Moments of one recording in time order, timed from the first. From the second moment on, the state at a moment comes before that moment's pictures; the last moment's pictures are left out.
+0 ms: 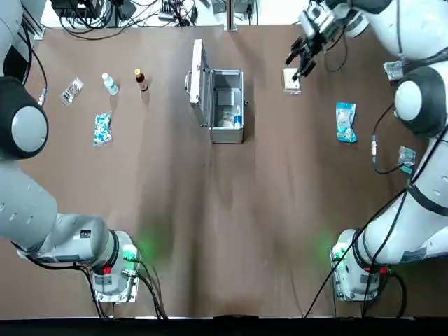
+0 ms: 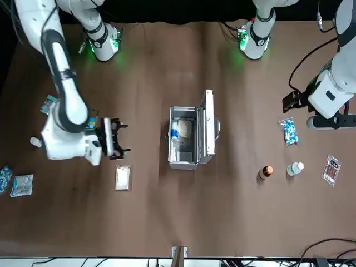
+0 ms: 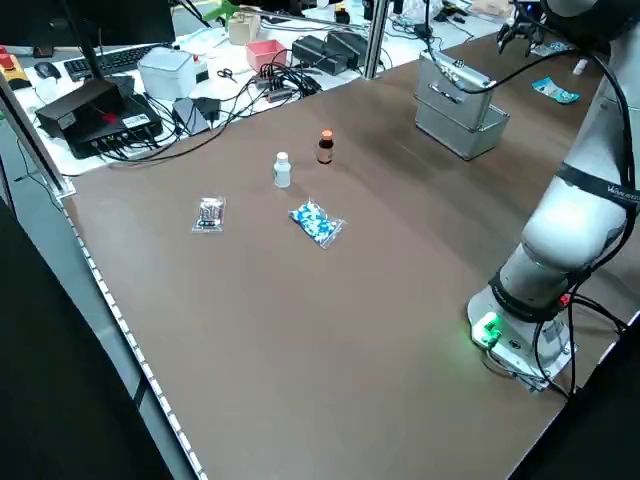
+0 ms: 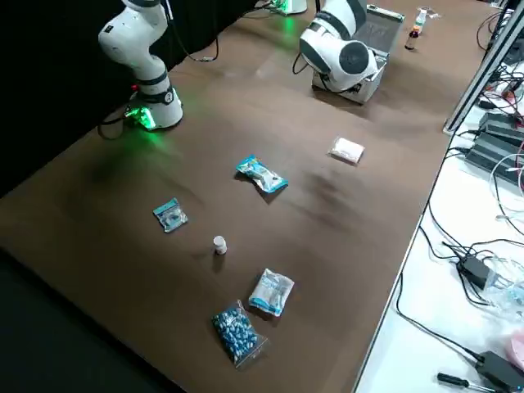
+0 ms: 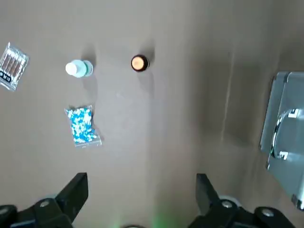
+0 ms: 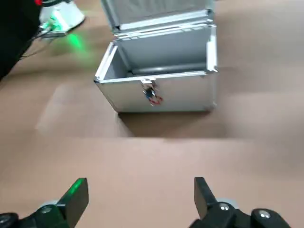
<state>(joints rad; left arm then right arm) 0.00 0.17 -0.17 -1.39 0.03 1.46 -0.18 0.11 0.45 0.03 -1.71 0.77 1.84 -1.80</state>
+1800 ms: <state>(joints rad) -0.02 0.08 -0.07 -1.45 -0.03 1.53 -0.15 -0.08 0.36 0.03 -1.54 0.19 1.57 -0.21</state>
